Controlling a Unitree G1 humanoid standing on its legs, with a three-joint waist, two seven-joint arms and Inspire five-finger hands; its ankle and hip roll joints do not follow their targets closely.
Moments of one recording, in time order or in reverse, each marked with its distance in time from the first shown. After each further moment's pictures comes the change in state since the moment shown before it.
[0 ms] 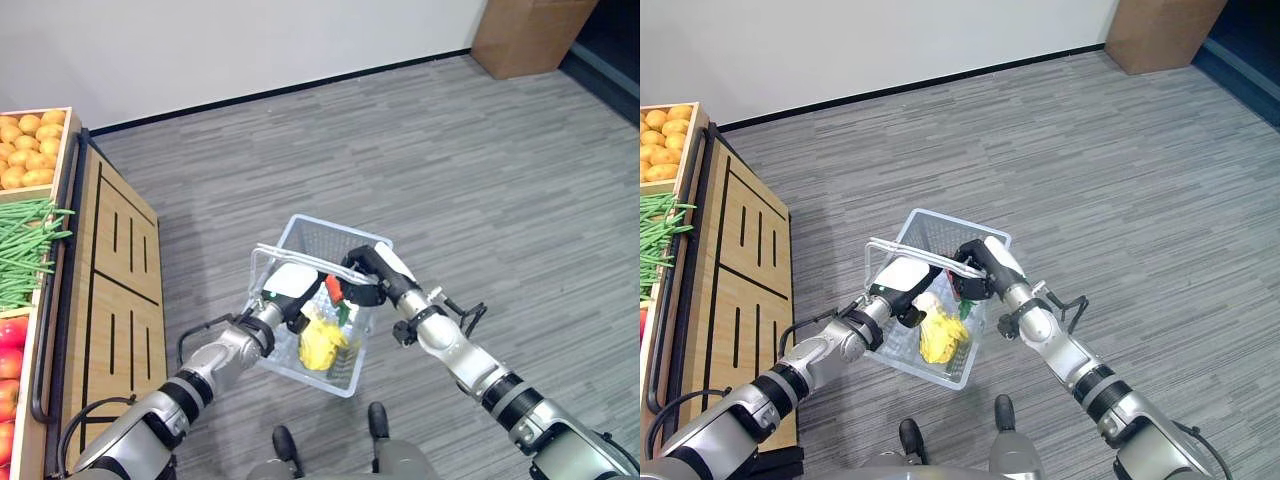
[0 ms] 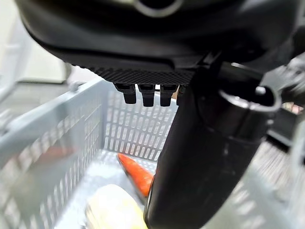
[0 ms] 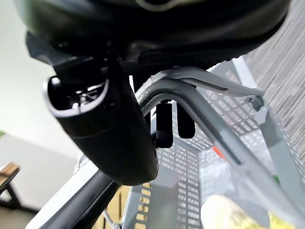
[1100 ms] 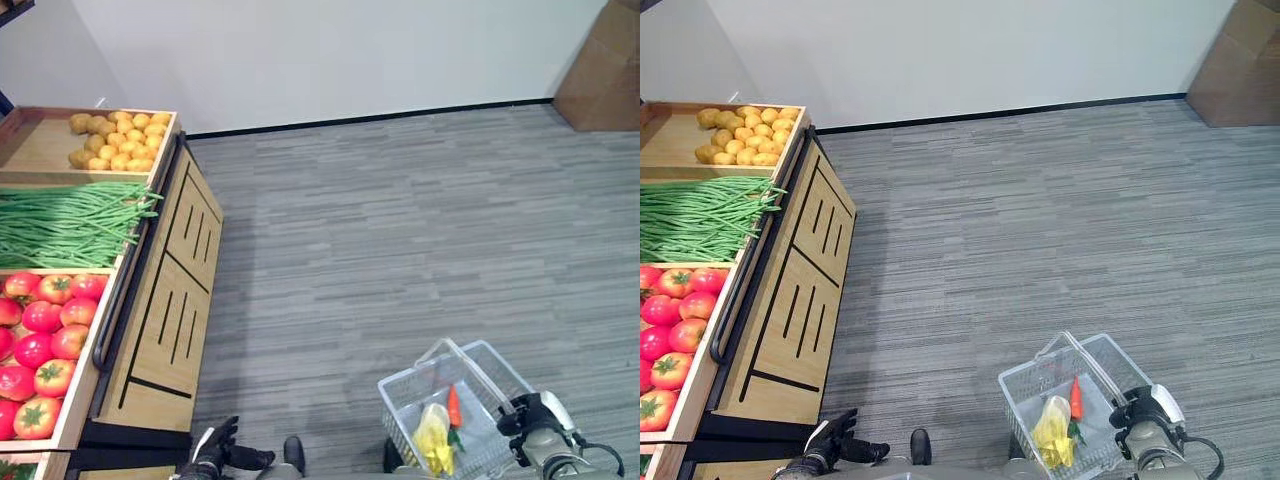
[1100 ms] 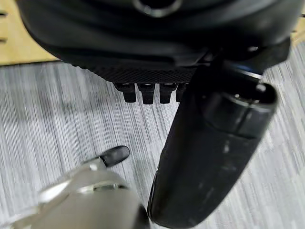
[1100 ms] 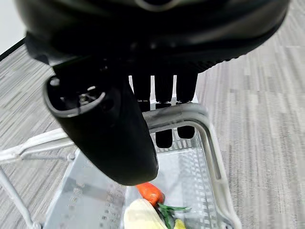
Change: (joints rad) left arm 0.478 -0.241 0.523 0.652 -0.671 0.023 -0.146; right arm 0.204 -0.026 -0.484 0.919 -0.170 0.081 -0.104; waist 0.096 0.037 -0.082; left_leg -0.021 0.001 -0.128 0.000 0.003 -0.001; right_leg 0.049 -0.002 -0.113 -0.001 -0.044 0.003
